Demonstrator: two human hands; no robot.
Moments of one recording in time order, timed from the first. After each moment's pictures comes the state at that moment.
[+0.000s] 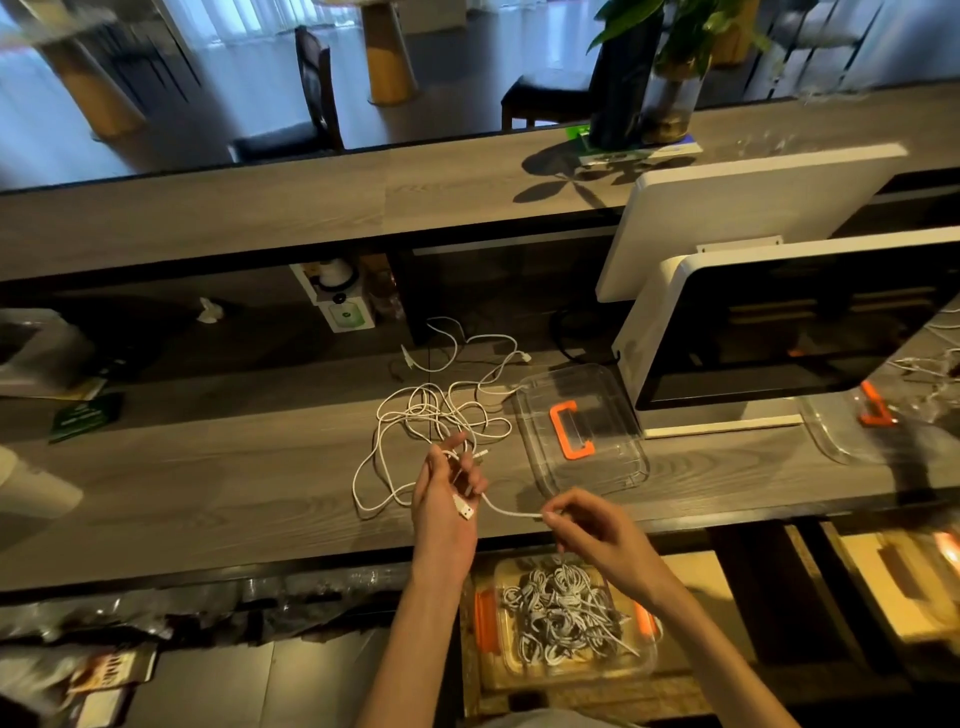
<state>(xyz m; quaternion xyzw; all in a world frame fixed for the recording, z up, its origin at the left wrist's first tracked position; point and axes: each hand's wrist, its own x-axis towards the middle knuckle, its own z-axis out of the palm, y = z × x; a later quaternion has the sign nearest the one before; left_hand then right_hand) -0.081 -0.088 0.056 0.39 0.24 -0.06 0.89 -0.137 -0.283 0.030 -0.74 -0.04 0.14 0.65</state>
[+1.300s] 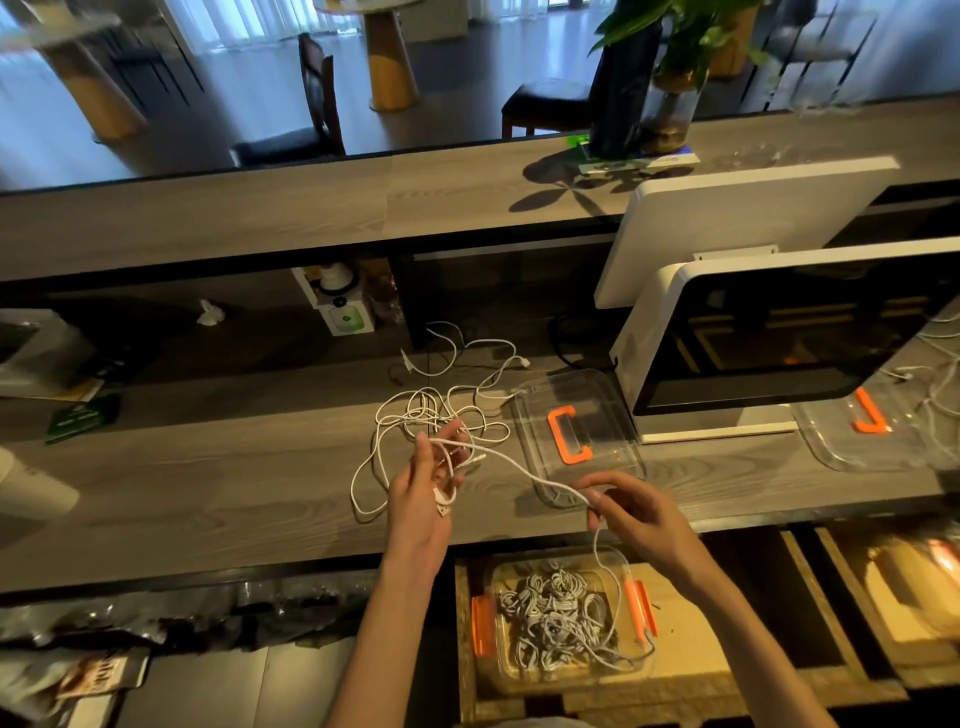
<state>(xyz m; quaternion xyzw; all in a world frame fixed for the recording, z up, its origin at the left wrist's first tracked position) -0.081 -0.065 0.076 0.46 0.19 -0.06 0.87 -0.128 -0.318 0.049 -0.75 -0.01 0.09 0.65</state>
